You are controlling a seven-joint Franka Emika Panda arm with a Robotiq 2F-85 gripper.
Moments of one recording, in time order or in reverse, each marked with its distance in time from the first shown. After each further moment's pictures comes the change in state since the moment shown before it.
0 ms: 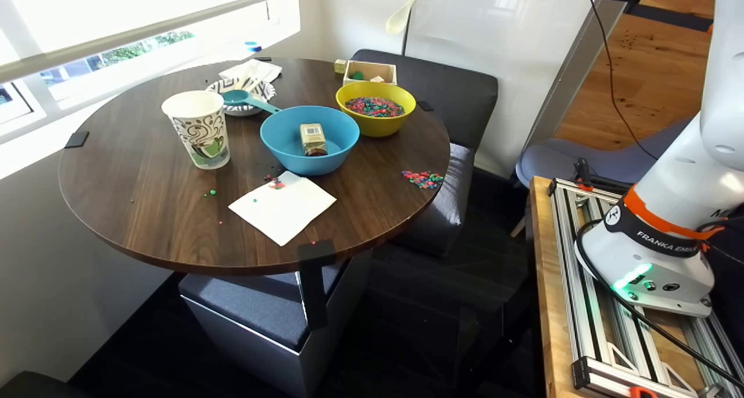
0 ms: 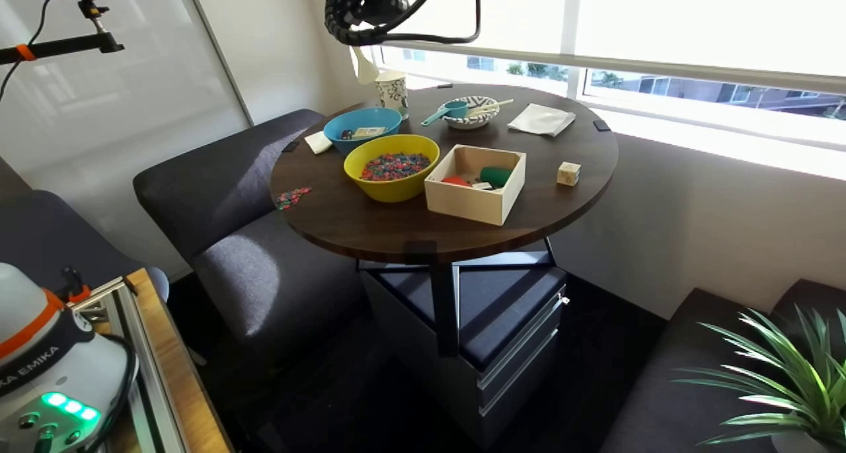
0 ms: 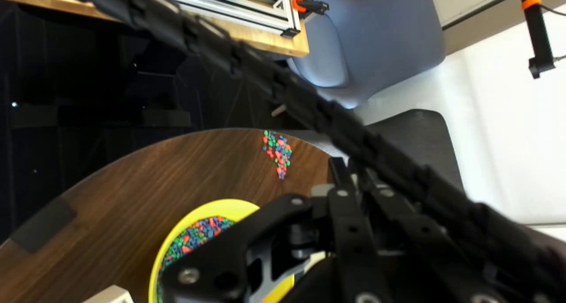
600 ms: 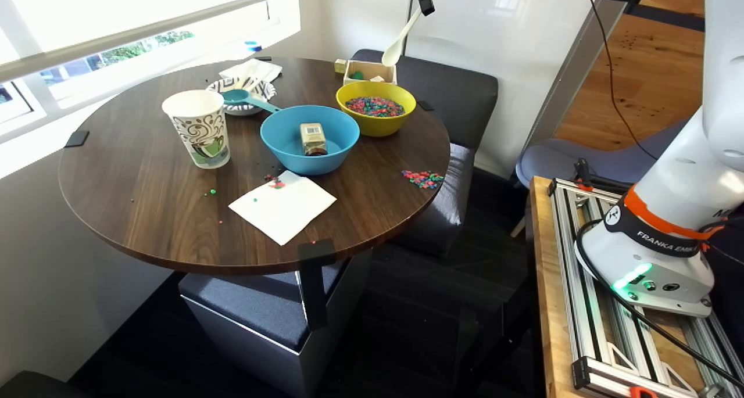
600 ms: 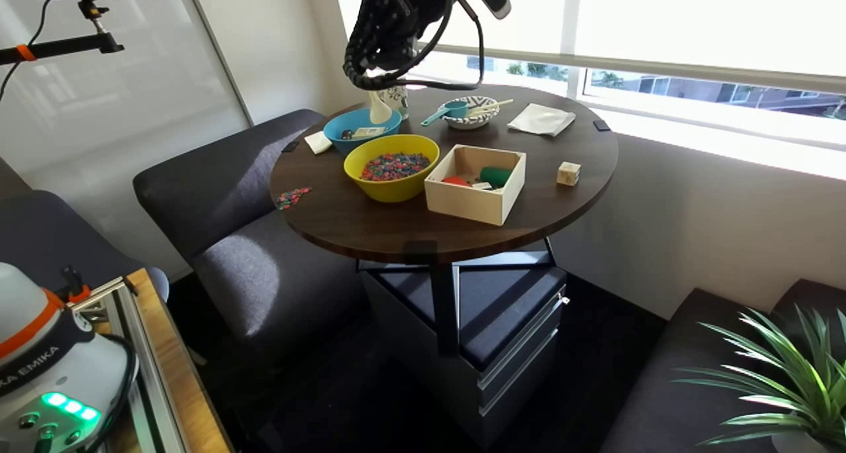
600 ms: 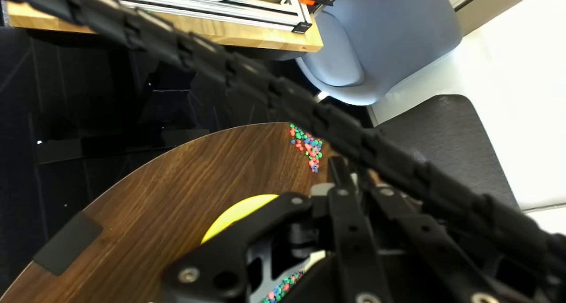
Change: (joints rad) arm 0.059 0.060 -0.044 -0.044 -0.025 0.071 0.092
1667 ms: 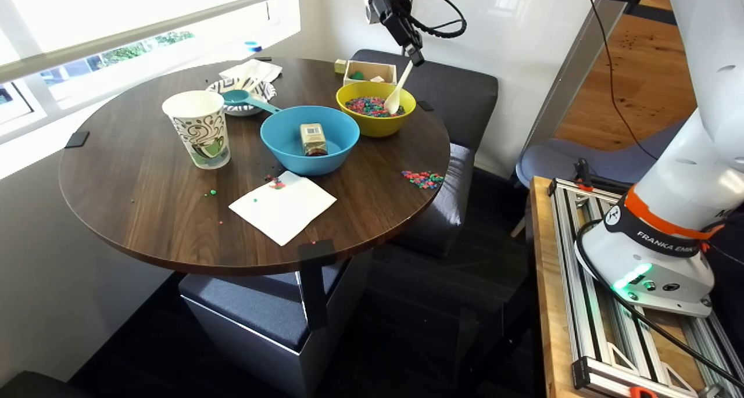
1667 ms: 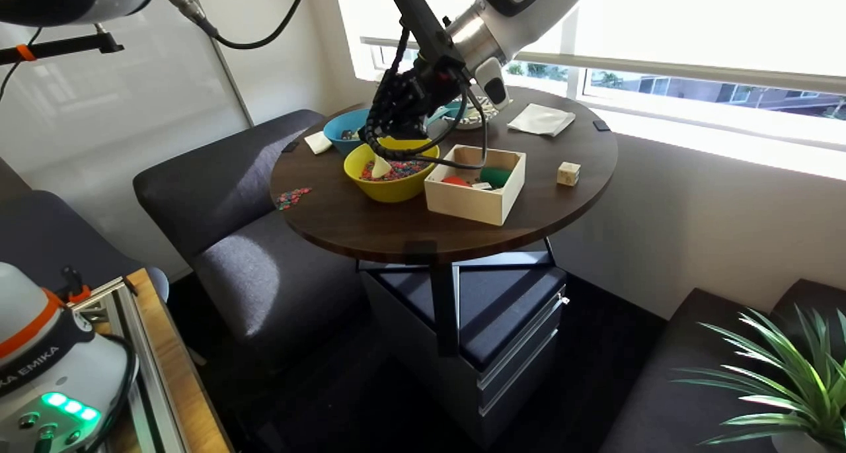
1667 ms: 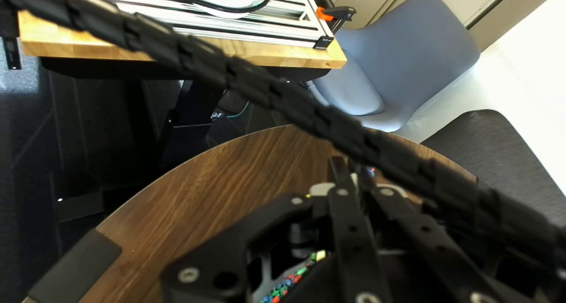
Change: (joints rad) arm 0.059 0.178 -0.030 0.009 -0.056 0.025 0.041
